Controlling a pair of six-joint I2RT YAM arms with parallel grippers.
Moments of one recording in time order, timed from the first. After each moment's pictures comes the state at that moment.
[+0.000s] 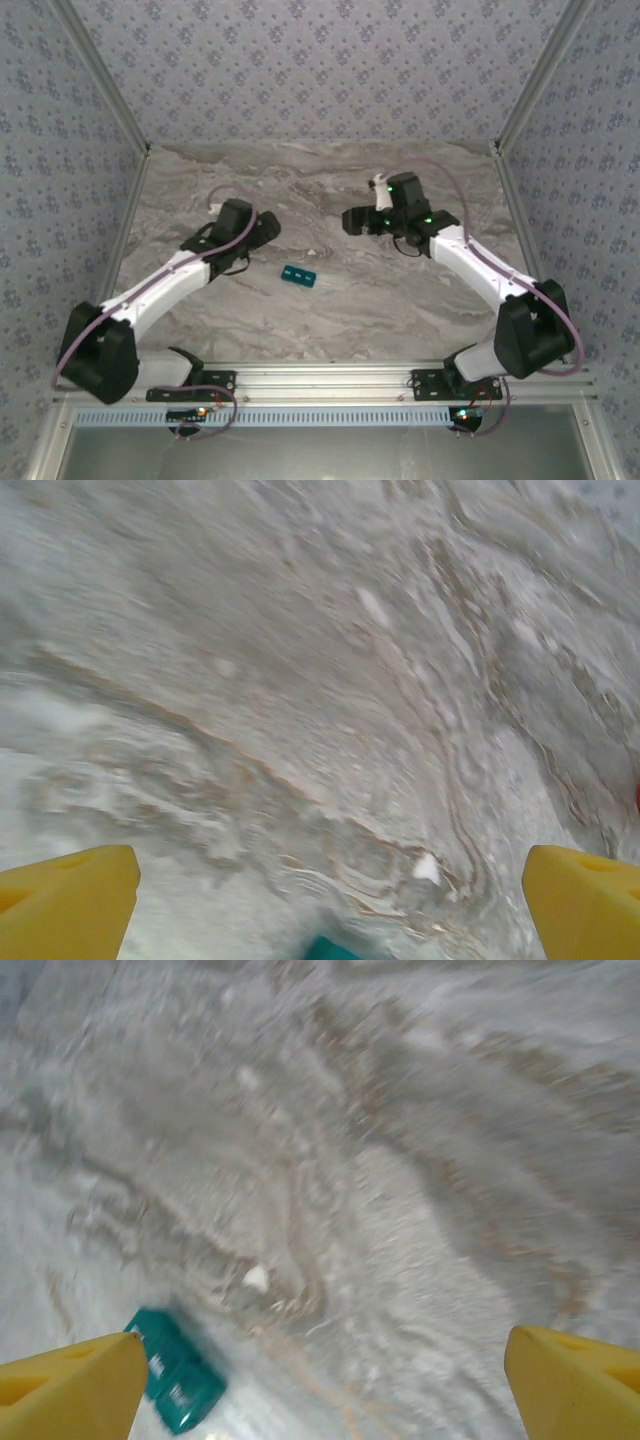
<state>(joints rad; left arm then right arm) -0.48 1.26 0.83 -0.35 -0.18 -0.88 0.48 1.45 1.06 -0.35 -0.23 0.25</state>
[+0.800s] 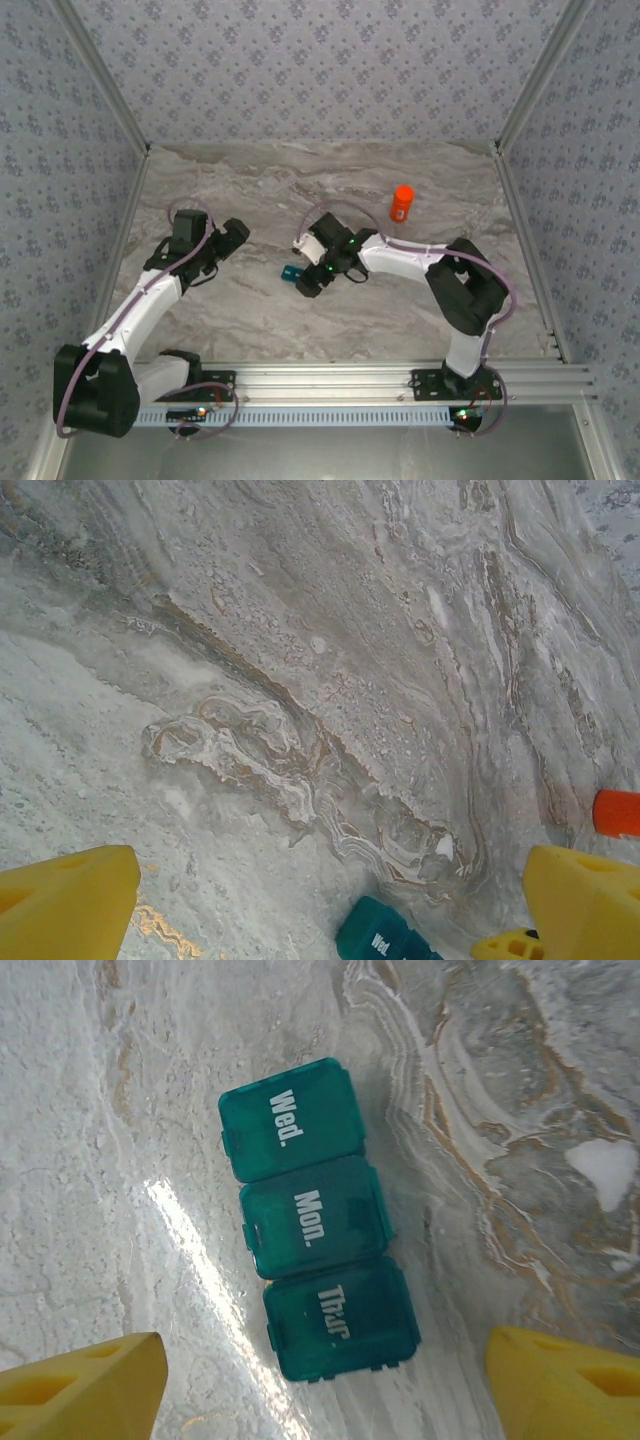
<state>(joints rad) -0.21 1.10 0.70 -0.37 0.12 -0.87 0.82 1.81 1.15 -0.41 -0.24 -0.12</state>
